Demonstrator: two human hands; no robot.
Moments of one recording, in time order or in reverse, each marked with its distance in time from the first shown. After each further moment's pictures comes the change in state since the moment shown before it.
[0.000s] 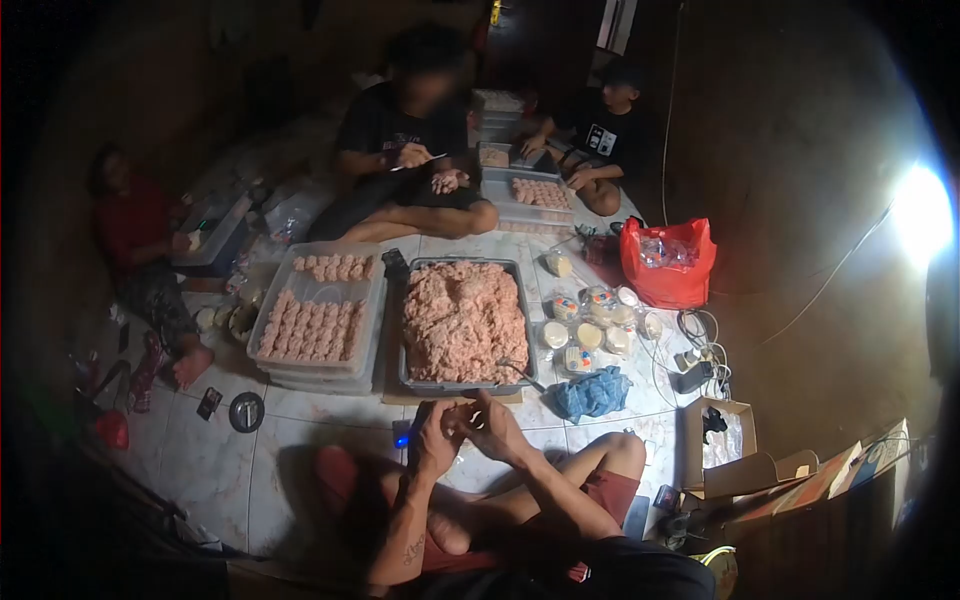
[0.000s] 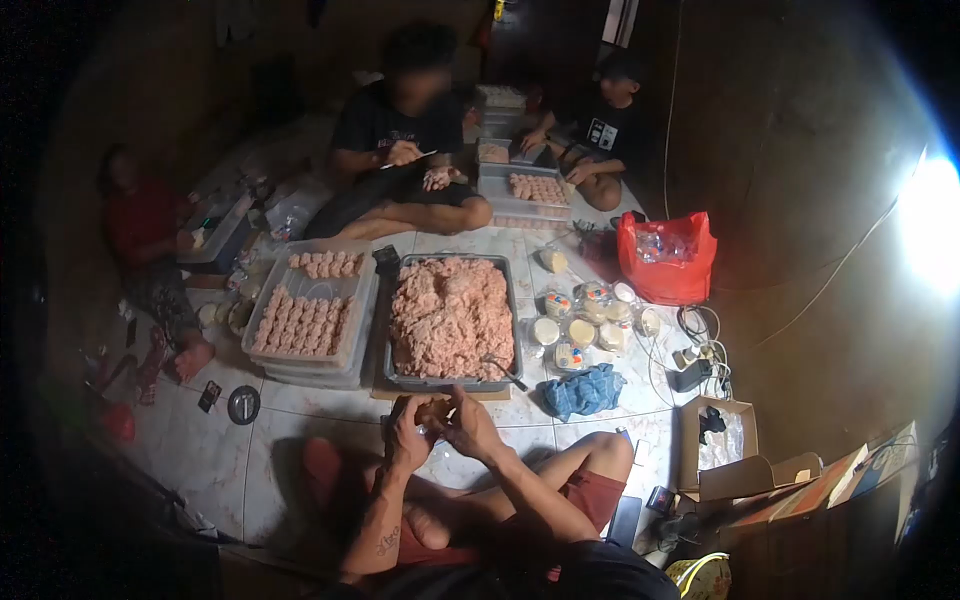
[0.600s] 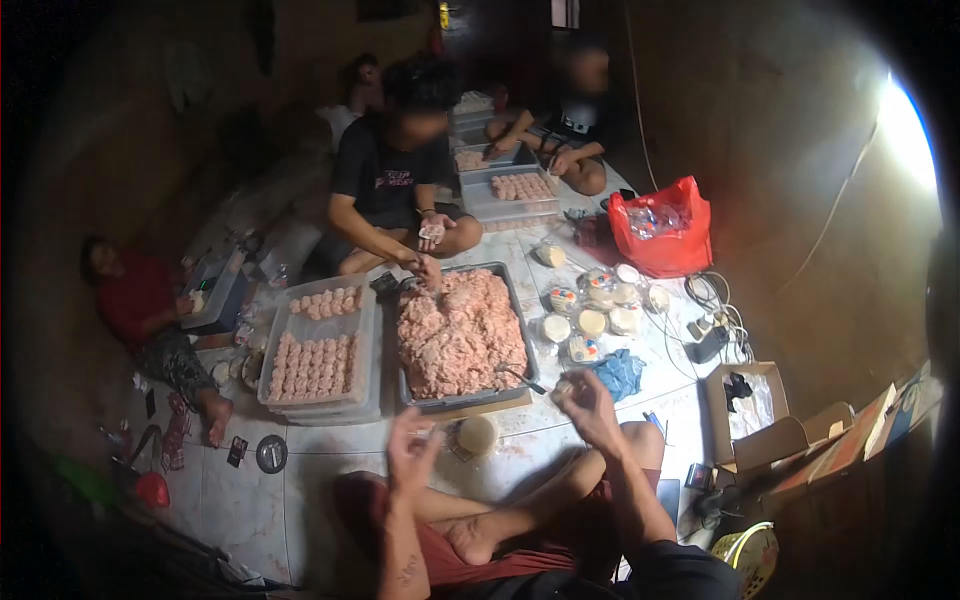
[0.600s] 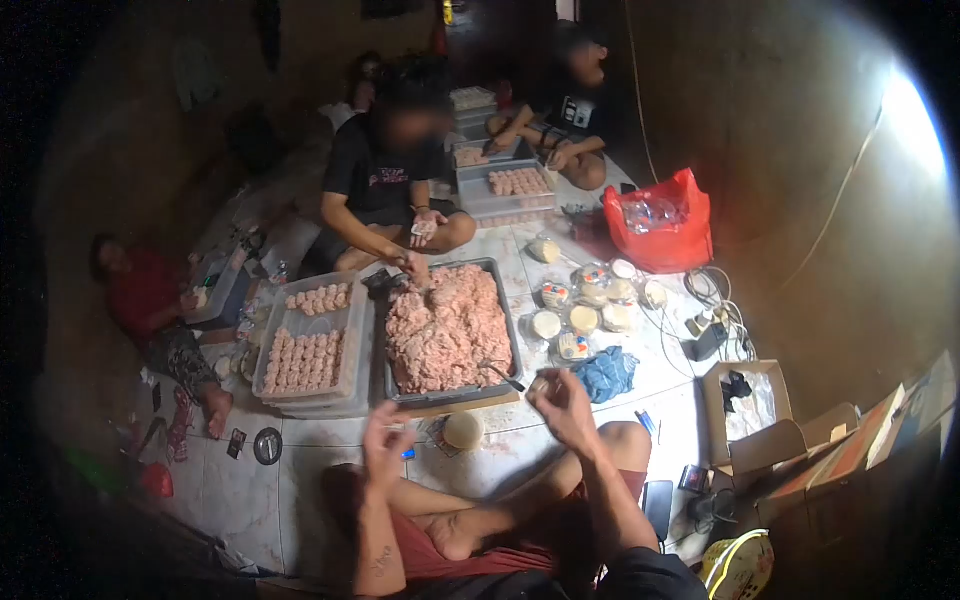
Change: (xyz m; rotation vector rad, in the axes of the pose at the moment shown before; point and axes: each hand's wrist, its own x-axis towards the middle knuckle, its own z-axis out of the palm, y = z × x) left_hand 0.005 -0.016 -0.034 -0.401 -0.023 -0.207; right_hand -0.052 0.066 -0.111 0.291 0.526 -0.017
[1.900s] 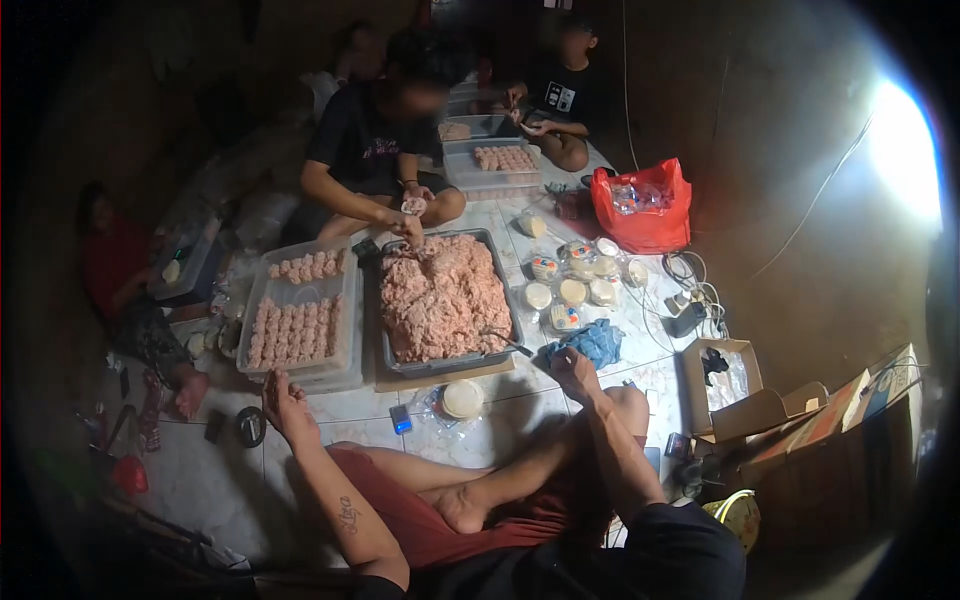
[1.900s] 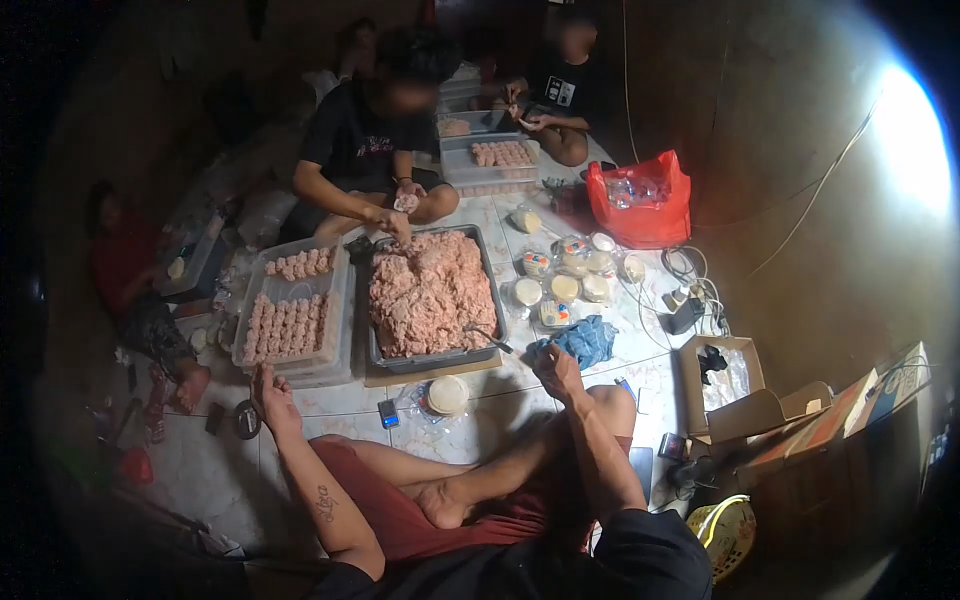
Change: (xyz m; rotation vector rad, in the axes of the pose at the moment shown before) left_hand 0.062 -0.013 -0.151 -0.533 0.742 -0.044; right_hand 0.009 0.079 -0.021 -0.632 0.020 0.017
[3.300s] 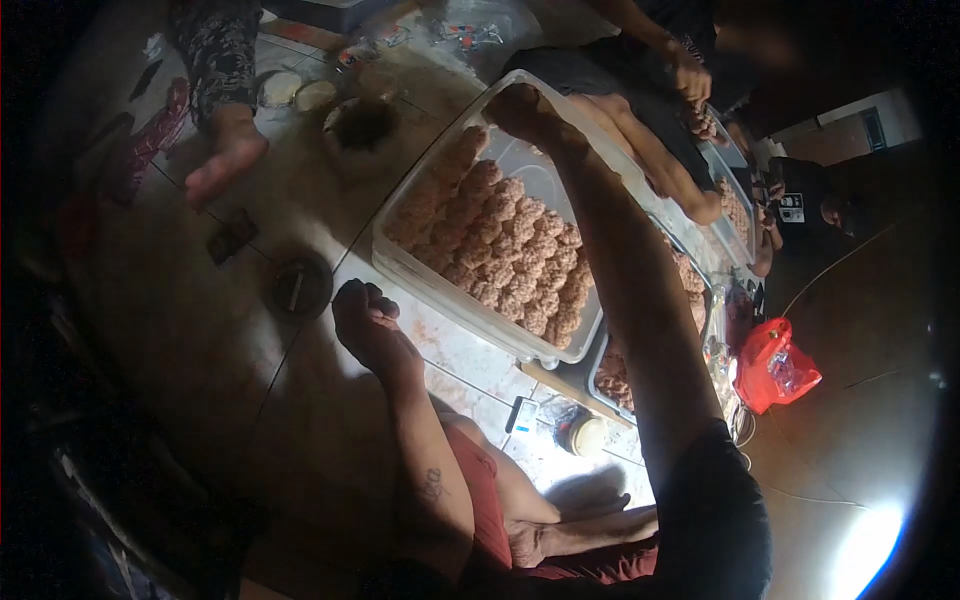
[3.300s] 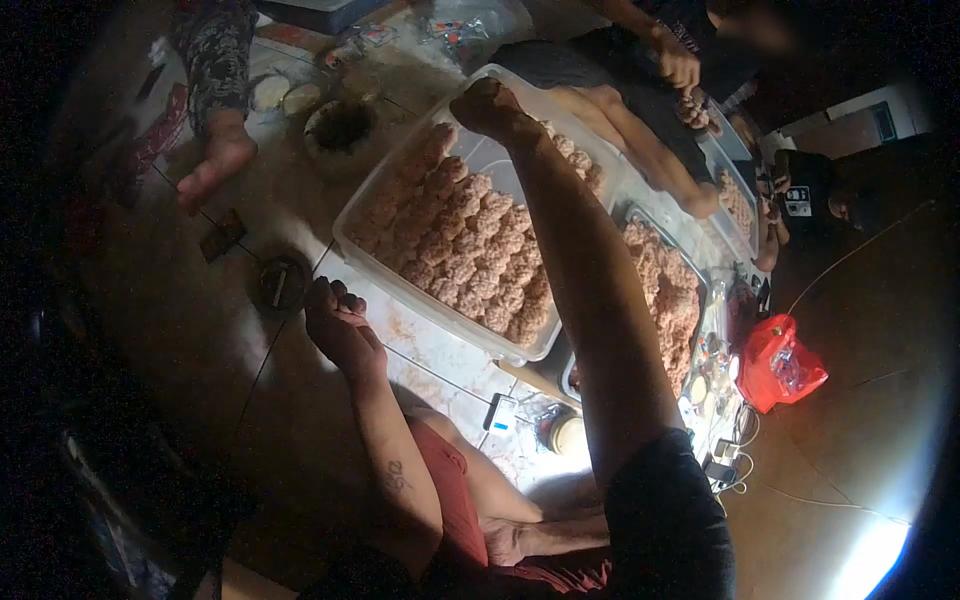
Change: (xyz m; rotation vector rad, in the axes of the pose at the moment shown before) left_hand 0.126 -0.066 -0.093 -0.288 0.645 0.034; right_hand 0.321 -0.438 0.537 -0.833 0.019 -1.997
